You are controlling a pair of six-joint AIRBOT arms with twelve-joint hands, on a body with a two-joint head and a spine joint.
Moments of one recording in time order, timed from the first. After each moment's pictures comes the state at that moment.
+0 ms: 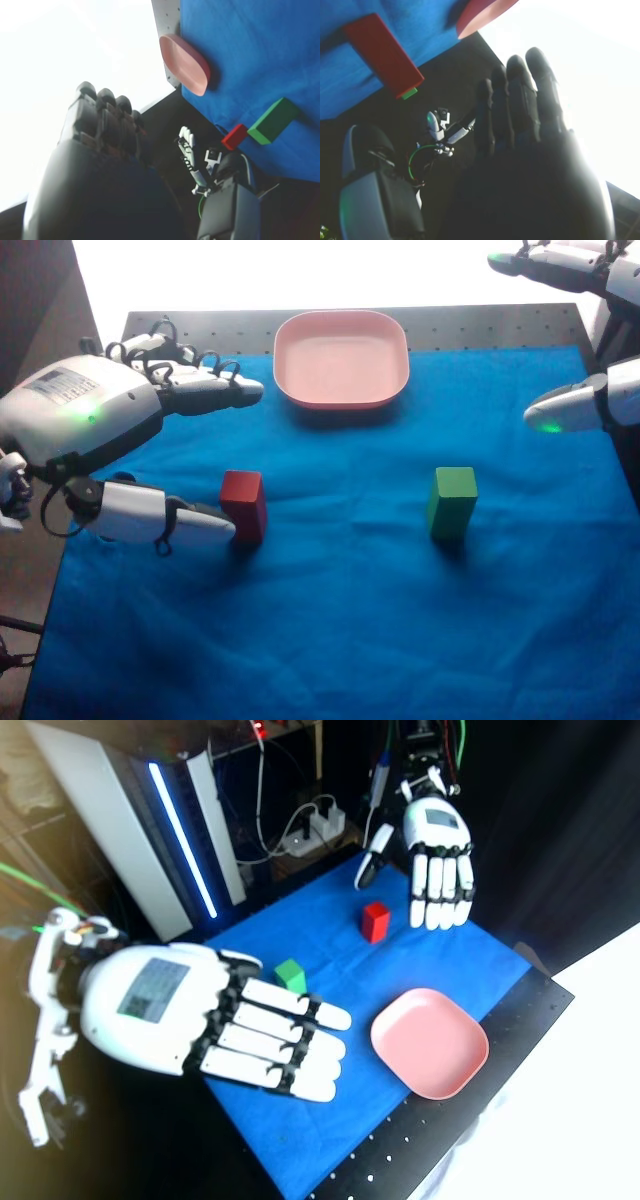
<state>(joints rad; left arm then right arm) 0.90 -0.99 1.17 0.08 -0.88 0.97 -0.61 -0.87 1.17 -0.21 0.51 -0.78</state>
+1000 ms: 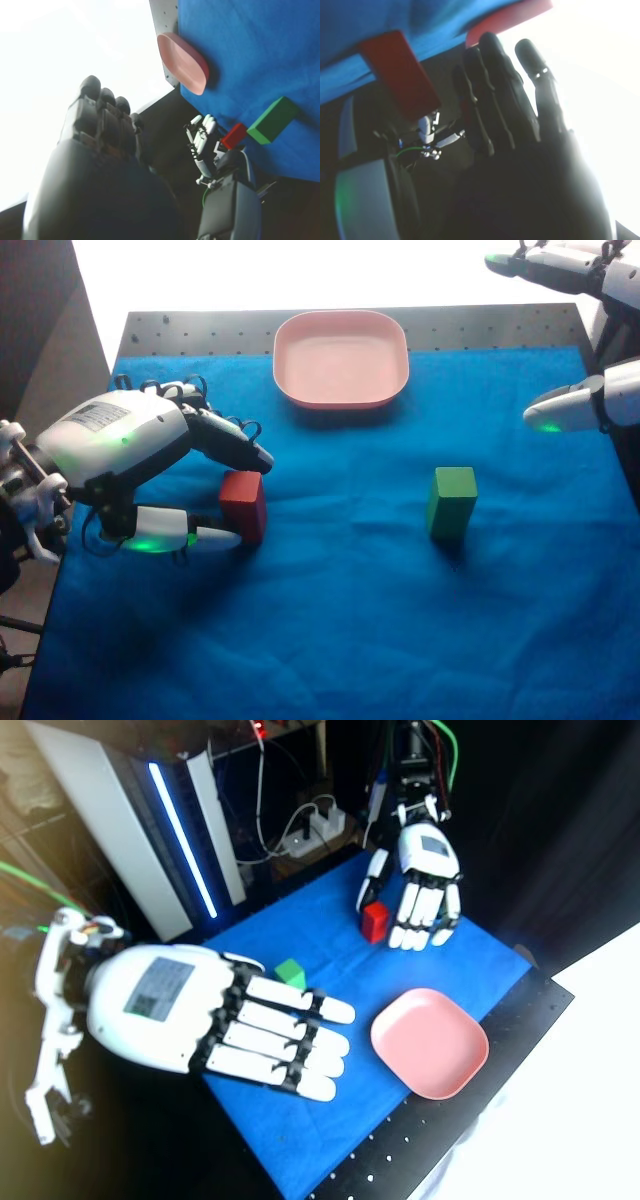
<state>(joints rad) 0.94 -1.09 1.23 0.02 -0.89 0.90 -0.61 -0.88 1.17 -0.20 0.51 -0.78</state>
